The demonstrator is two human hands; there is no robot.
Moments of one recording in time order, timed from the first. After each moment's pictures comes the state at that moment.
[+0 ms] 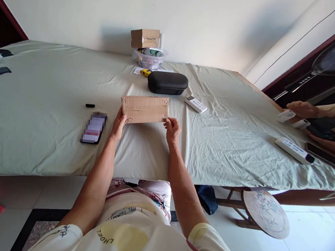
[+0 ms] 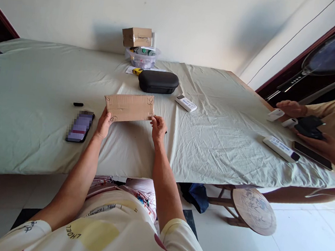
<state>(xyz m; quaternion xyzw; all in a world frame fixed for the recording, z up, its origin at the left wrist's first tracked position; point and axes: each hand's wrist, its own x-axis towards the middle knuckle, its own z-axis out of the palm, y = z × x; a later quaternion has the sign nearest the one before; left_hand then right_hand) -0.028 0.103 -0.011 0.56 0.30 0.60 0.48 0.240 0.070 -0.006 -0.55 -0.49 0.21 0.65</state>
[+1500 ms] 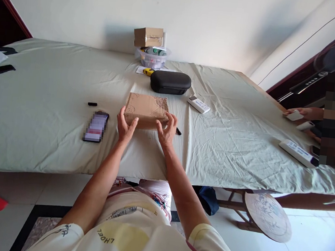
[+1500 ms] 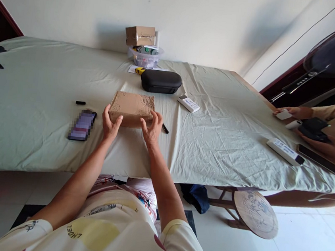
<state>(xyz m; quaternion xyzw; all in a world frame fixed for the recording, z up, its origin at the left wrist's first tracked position) 0.002 0.080 -0.013 0.55 0.50 0.64 0.19 0.205 0.057 -0.003 -0.55 -0.58 0.00 0.60</state>
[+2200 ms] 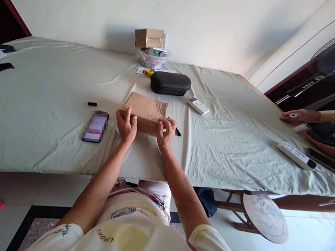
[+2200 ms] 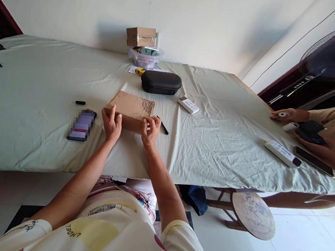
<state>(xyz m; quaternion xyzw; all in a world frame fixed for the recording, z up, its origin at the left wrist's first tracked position) 0.016 0.079 -0.014 0.56 0.54 0.61 0.13 0.190 0.046 0.003 -0.53 -0.57 0.04 0.62</state>
